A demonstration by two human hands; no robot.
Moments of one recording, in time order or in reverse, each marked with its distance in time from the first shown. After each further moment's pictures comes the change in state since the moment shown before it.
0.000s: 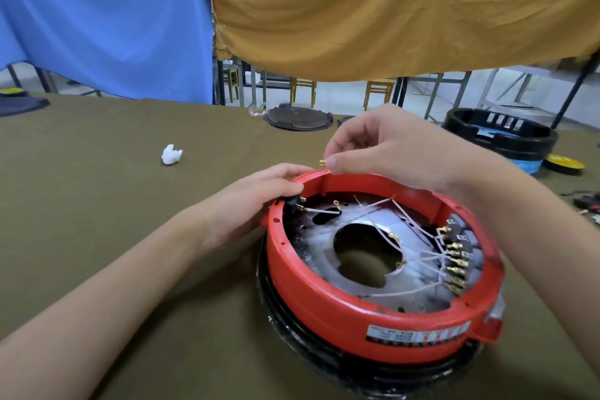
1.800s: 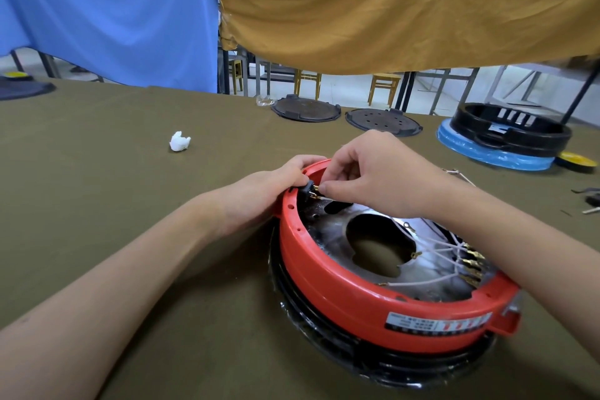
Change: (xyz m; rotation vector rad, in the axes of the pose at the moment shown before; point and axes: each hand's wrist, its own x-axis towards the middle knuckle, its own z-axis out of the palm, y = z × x) left_hand 0.000 -0.006 -0.004 0.109 -0.034 -0.027; right_hand 0.000 0.003 0.046 -0.279 0.049 0.059
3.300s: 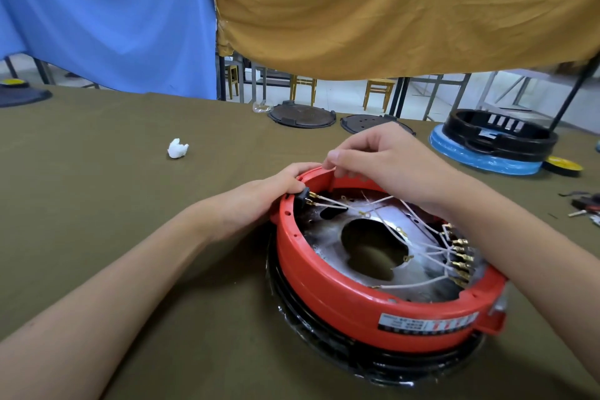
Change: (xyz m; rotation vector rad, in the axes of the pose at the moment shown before) left_hand -0.002 -0.001 -0.005 0.051 -0.026 0.014; right_hand -0.003 0.002 -0.018 0.285 0.067 0.089
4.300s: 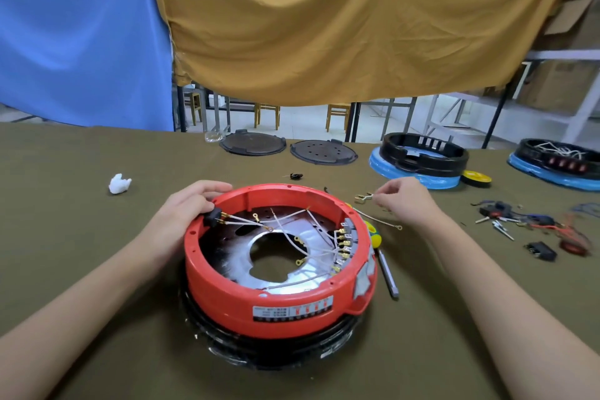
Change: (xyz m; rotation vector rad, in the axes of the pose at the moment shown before) left_hand 0.004 -0.002 0.003 -0.146 0.416 0.221; right_hand -0.023 0.156 -0.081 -0.171 0.401 0.489
